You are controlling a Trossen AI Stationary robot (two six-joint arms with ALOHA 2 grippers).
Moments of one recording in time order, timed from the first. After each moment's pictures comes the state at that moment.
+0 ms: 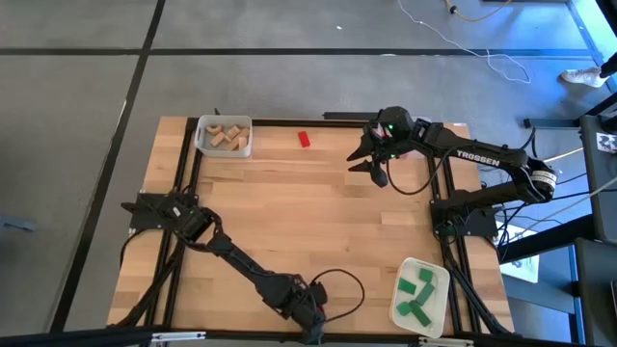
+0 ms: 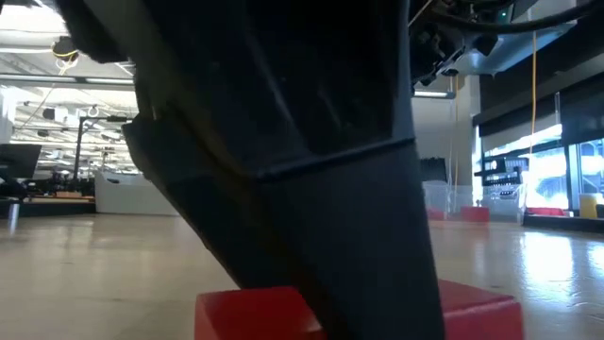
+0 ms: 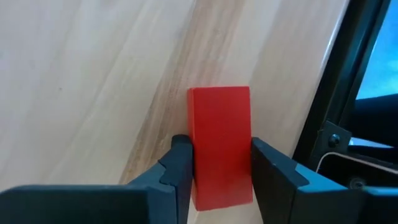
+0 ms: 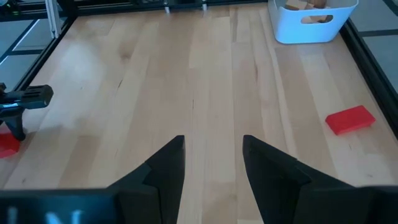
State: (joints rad) left arm -0.59 2.36 1.81 -0.64 -0.14 -1.05; right arm -0.51 1.27 0.95 -0.37 -0.54 -0.27
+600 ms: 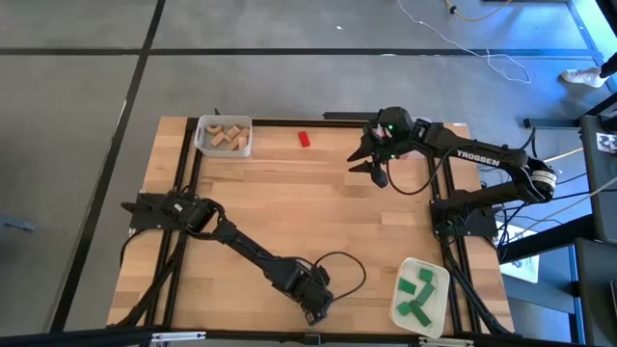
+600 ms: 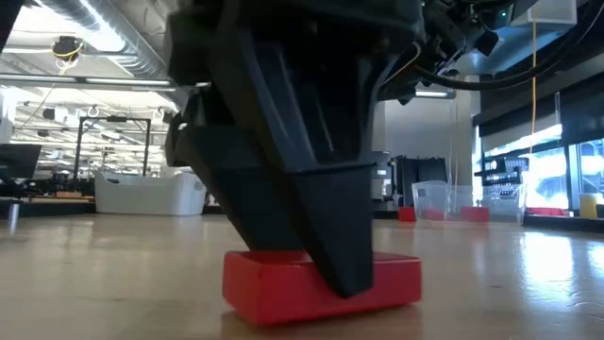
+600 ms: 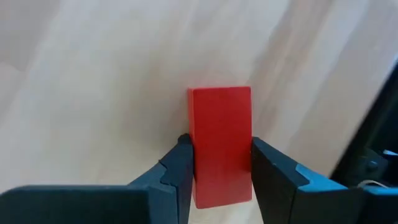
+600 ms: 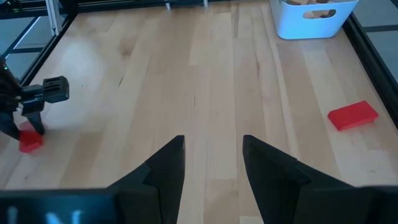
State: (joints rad) left arm -0.49 2.31 1.80 -0.74 -0.08 -1.06; right arm -0.51 1.27 0.95 -0.39 -0.54 -0.27
